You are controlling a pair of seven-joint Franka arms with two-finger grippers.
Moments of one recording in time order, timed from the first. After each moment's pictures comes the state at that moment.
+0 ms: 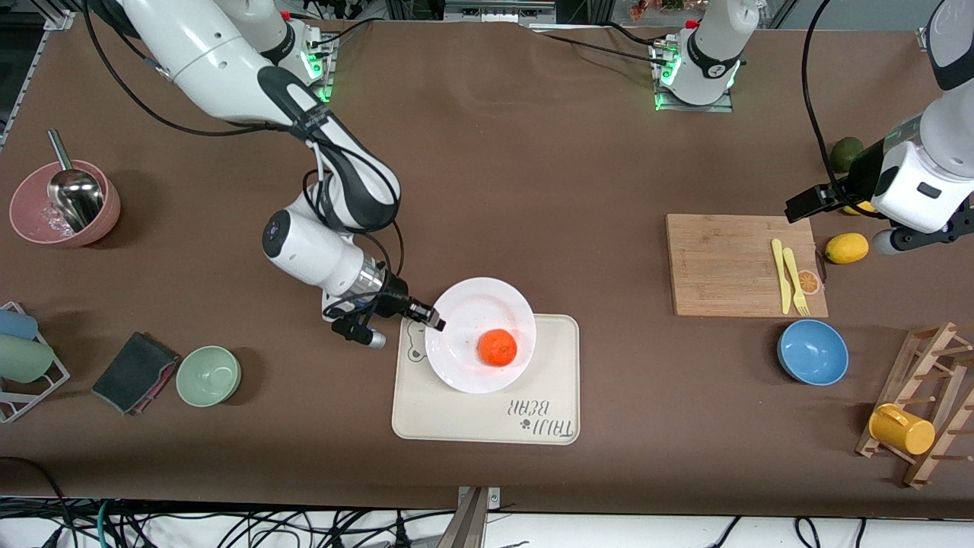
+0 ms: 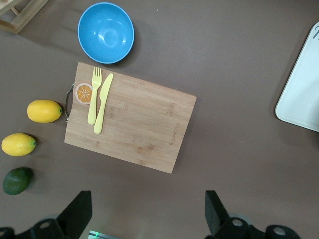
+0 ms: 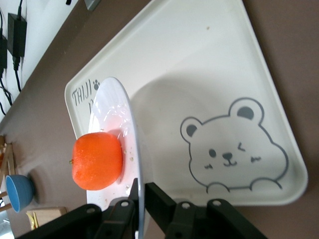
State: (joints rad) left arm -0.16 0.12 0.10 -1.54 -0.02 1.51 -0.35; right arm 0.17 0.78 0.41 -1.58 0.50 2.76 0.40
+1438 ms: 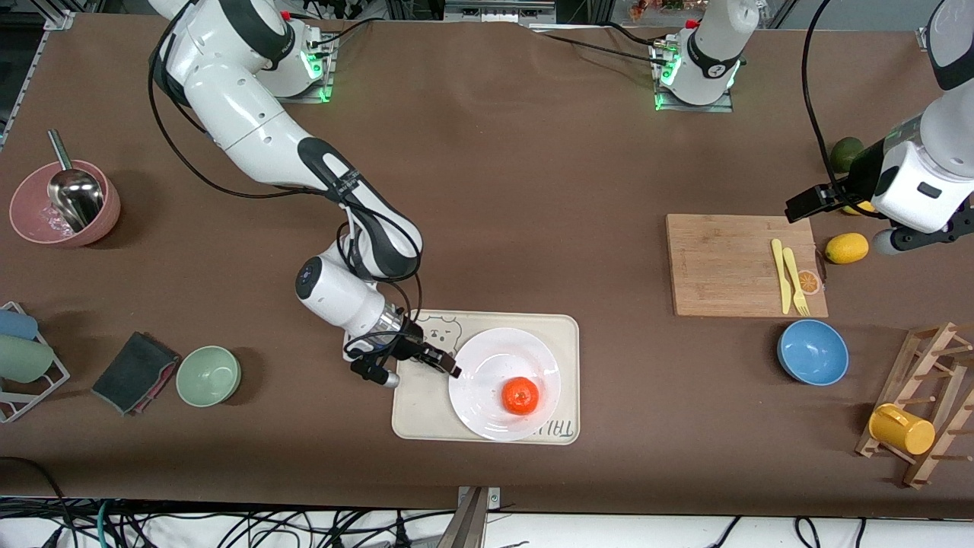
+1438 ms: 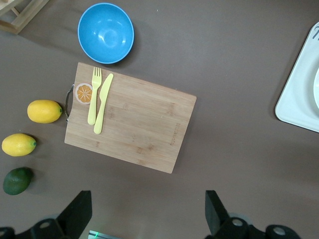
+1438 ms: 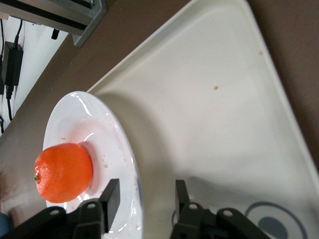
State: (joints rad) left arm -0.16 0.12 0.10 -1.54 -0.02 1.51 -0.35; right arm 0.23 1.09 0.39 -1.27 0.35 2.86 0.37
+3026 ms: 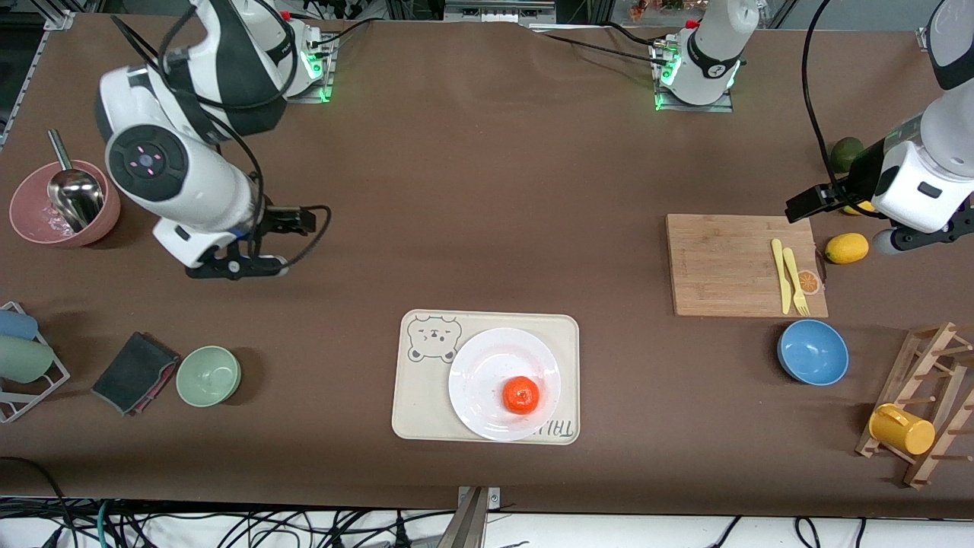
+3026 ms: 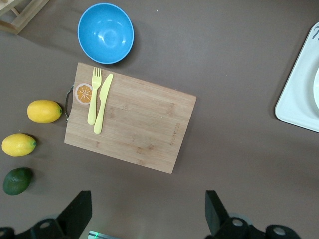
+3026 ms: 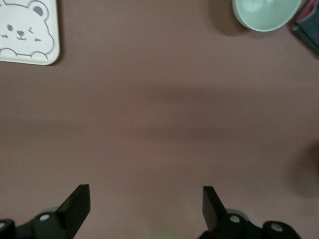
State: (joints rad) left arm -0.16 0.12 0.10 -1.54 -0.02 1.51 -0.35; right arm 0.09 0.27 0.26 -1.57 -0.11 1.60 0.30
